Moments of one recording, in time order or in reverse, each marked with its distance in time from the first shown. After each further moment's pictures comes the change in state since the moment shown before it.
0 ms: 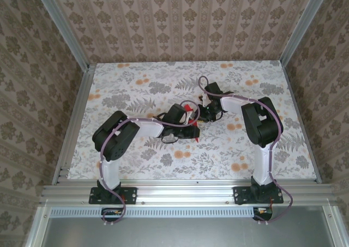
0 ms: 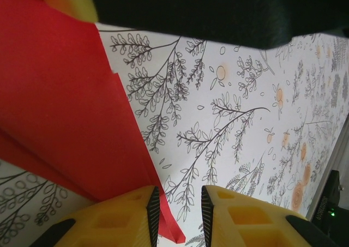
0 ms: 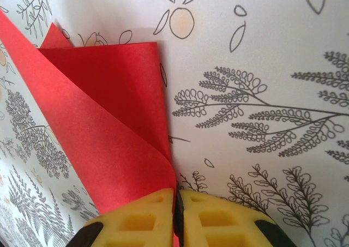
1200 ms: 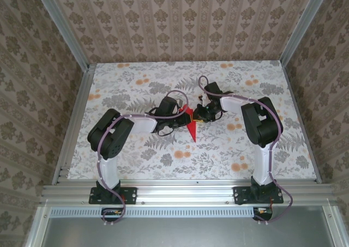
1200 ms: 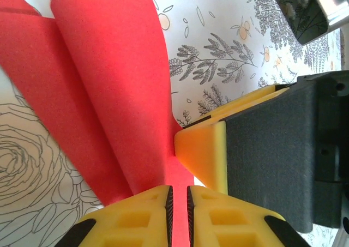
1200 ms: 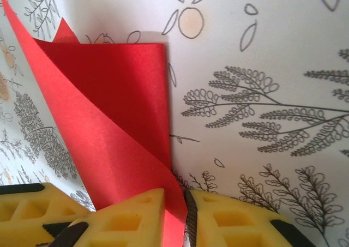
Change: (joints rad) left arm 0.114 -0.021 -0.015 0.115 -0.161 -0.145; right arm 0.005 0.000 0.006 0.000 -0.012 0.024
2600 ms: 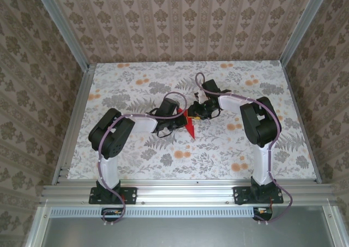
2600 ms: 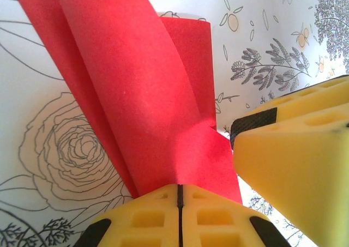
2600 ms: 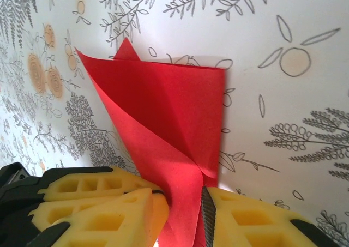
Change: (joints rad) left arm 0.000 0.011 0.003 -0.076 -0.096 -0.021; right arm 0.015 0.009 0.046 0.039 -0.077 -0.022
